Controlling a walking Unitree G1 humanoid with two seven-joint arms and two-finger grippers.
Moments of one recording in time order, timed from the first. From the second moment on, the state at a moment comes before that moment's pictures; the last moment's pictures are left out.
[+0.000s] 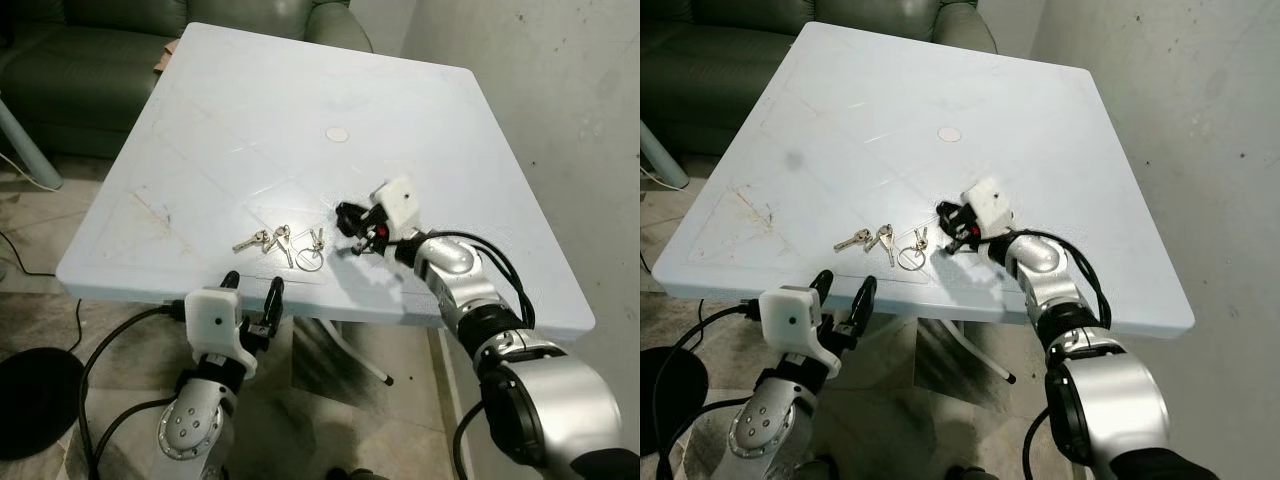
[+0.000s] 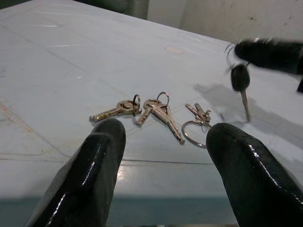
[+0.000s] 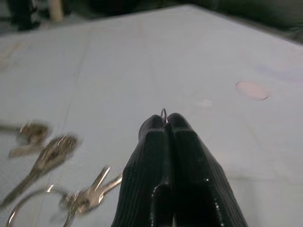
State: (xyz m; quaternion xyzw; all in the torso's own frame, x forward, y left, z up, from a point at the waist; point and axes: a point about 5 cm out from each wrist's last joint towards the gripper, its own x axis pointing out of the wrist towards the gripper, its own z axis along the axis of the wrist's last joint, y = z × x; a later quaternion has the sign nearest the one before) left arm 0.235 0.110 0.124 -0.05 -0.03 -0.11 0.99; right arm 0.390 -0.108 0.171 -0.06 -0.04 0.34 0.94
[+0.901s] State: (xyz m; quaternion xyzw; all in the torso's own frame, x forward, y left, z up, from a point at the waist) left arm 0.292 0.162 0.142 -0.08 -0.07 0.01 0.99; right arm 0.375 -0.137 0.174 0.11 -0.13 0.19 0.97
